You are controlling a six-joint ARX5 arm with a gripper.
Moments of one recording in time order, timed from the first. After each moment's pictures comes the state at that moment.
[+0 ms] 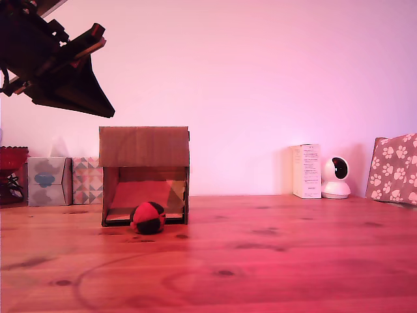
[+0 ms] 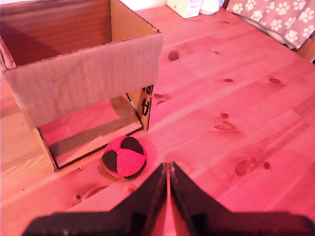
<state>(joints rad) -0.39 1.21 0.74 -0.02 0.23 -0.08</state>
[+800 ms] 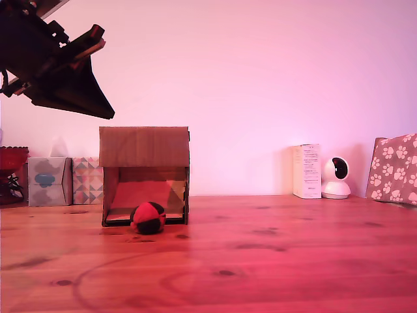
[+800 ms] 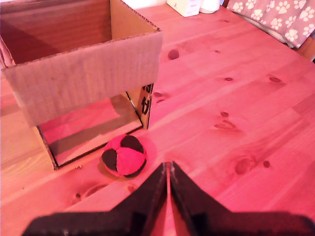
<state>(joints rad) -0.39 1.22 0.74 -0.02 0.24 -0.06</state>
